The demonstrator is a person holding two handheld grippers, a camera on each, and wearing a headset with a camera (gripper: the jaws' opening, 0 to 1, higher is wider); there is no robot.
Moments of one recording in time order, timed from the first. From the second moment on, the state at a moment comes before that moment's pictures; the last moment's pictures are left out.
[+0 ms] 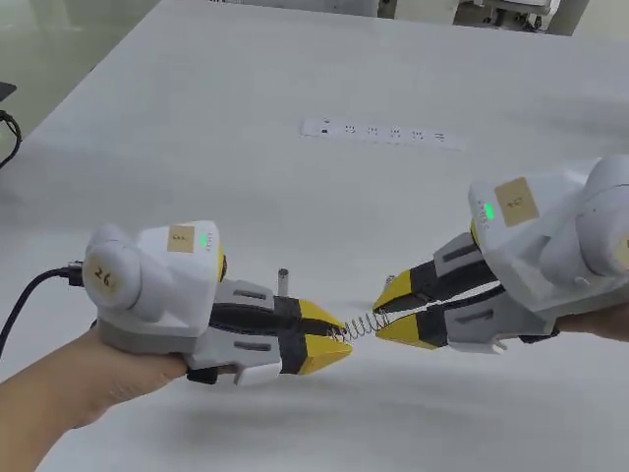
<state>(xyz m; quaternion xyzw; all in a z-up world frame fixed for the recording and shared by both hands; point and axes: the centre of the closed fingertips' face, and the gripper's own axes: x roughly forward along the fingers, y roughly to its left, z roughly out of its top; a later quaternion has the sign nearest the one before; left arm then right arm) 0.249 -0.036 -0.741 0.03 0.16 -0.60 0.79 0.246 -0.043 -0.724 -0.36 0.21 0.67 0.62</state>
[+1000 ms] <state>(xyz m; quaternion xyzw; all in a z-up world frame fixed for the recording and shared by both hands) 0.249 -0.047 -0.755 0.06 0.16 -0.60 0.78 0.236 -0.023 -0.721 -0.42 0.23 0.67 0.57</state>
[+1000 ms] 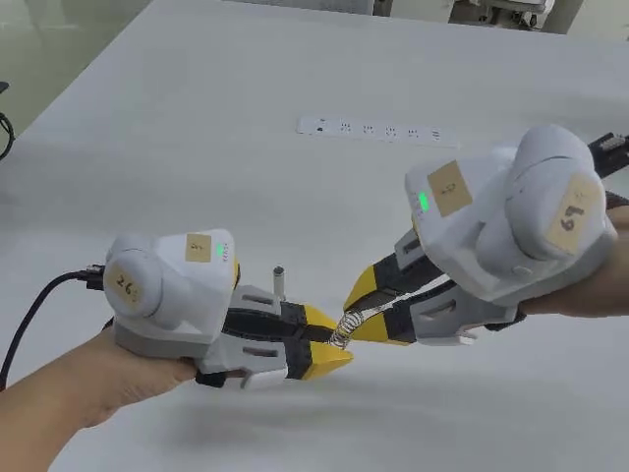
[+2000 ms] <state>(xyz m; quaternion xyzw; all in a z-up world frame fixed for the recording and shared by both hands) 0.236 -0.063 -0.764 0.06 0.17 -0.62 0.76 0.226 -0.035 -0.731 -0.43 0.34 0.66 0.51</state>
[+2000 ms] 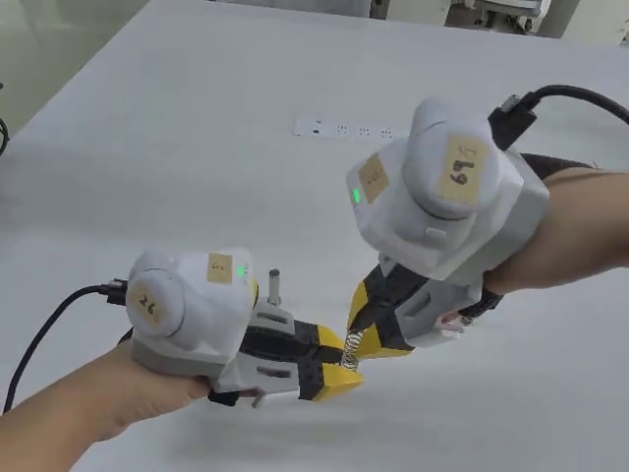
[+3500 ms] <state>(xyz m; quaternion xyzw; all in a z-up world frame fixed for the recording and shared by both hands) 0.238 -0.063 -0.757 0.04 0.15 -0.62 0.77 0.228 -0.030 -0.727 -0.45 0.33 0.66 0.51</state>
